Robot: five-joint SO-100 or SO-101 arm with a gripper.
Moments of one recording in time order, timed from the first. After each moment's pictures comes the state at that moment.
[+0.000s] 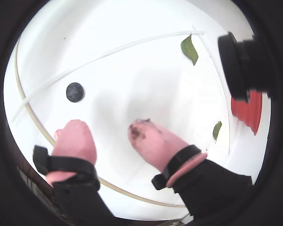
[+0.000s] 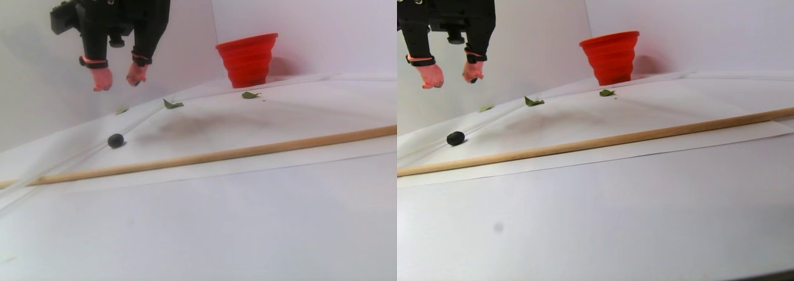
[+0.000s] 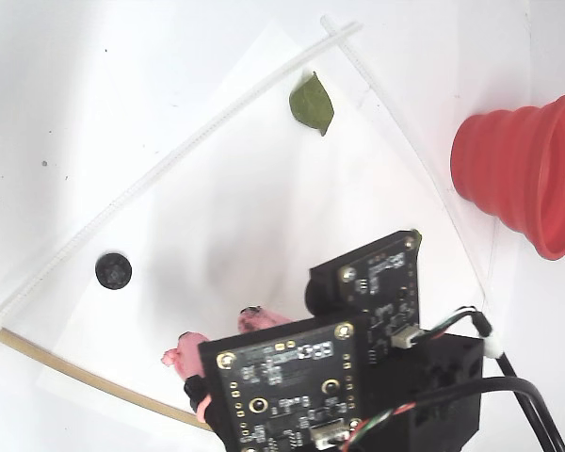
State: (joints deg) arm -15.0 127.4 149.4 11.7 -121.2
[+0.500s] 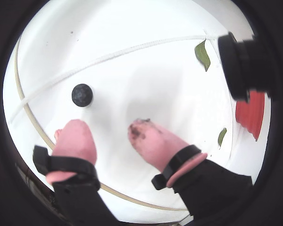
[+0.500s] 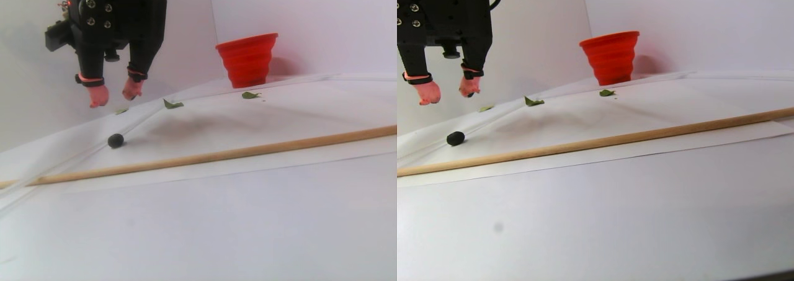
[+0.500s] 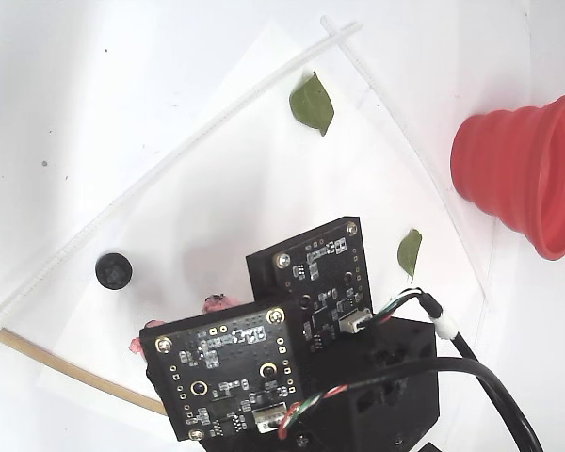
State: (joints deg) arm -16.2 119.7 149.5 4.4 -122.4
